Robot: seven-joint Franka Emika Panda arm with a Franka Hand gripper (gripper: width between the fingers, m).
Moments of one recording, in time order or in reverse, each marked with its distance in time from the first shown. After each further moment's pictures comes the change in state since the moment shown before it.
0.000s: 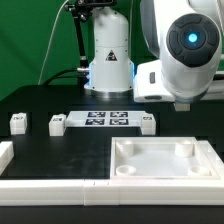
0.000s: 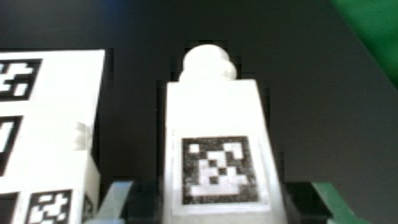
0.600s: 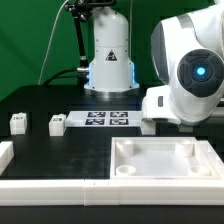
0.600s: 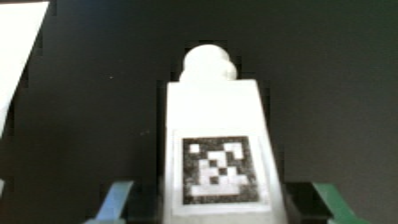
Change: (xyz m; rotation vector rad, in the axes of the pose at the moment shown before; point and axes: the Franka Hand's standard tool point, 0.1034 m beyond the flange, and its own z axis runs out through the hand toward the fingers) arm 0.039 -0.010 0.069 -0.023 0.033 0.044
